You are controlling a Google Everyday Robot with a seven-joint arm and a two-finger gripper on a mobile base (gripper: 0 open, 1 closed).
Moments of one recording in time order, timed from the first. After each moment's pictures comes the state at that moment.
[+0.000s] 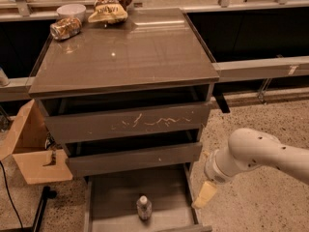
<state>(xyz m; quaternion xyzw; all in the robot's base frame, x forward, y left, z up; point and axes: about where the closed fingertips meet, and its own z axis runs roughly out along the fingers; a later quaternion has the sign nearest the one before) 0.460 -0.165 0.552 -0.56 0.80 0.13 0.16</state>
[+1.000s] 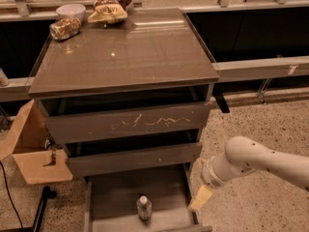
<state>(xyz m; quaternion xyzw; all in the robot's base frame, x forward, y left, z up) 0.471 -0.162 0.490 -0.55 0.79 0.18 0.17</state>
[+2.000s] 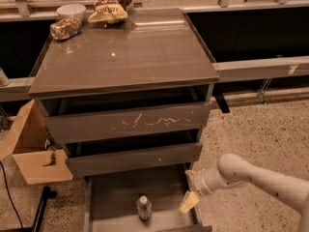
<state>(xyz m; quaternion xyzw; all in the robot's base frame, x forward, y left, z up) 0.492 -0.130 0.372 -0.51 0.79 0.28 0.20</state>
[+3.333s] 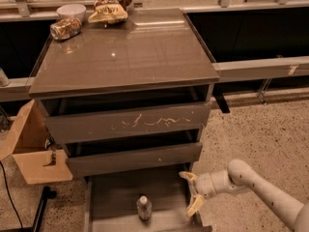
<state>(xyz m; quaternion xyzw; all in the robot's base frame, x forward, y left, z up) 0.487 -0.124 0.362 -0.53 0.66 0.44 0.31</state>
